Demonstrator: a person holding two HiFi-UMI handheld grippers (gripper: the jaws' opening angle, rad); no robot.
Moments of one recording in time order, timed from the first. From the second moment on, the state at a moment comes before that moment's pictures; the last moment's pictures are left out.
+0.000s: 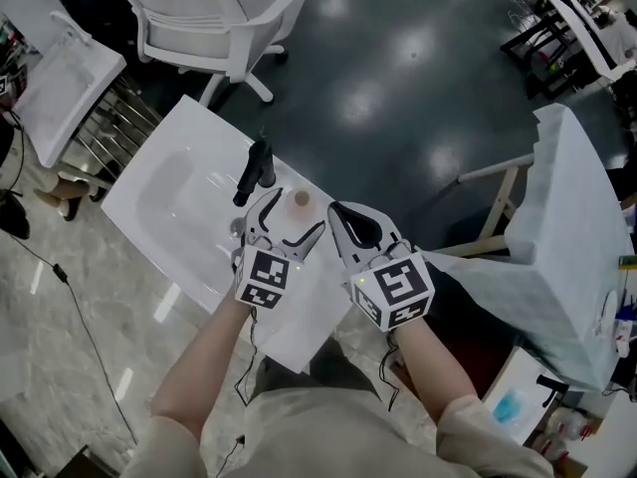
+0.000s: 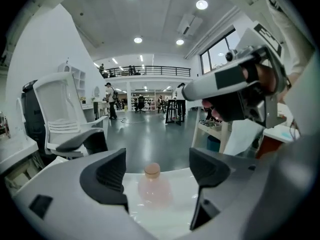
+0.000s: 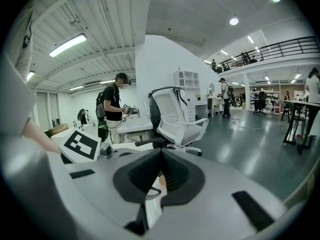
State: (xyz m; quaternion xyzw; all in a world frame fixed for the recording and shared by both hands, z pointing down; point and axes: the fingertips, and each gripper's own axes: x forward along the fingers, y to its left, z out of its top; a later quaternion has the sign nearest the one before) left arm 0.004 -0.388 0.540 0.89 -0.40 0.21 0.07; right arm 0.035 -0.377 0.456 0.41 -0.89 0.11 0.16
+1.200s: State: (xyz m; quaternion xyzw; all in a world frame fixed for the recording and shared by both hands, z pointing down) left arm 0.028 -0.439 0.685 0.87 -0.39 0.29 0.06; right arm 0.007 -0.419 0.555 0.33 -0.92 0.14 0.15
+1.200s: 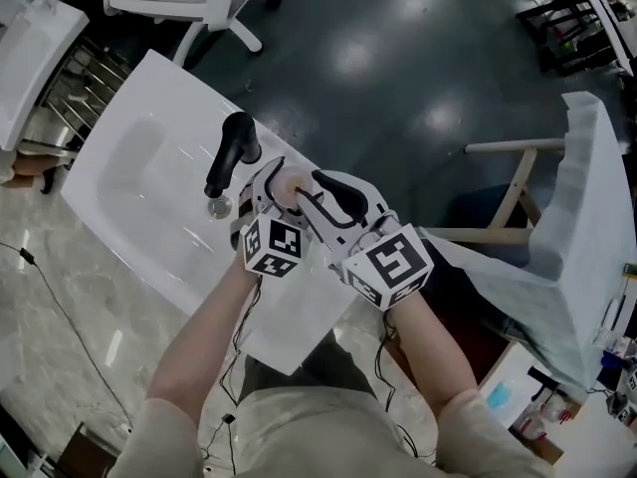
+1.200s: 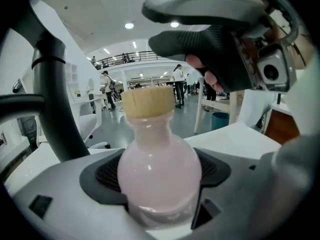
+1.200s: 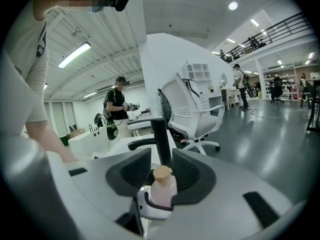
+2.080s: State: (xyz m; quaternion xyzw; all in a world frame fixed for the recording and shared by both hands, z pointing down) left arm 0.033 -0.419 0.688 0.91 -0.30 0.30 0.04; right arm -0.018 -0.410 0.625 0.28 -0.93 0.10 0.20
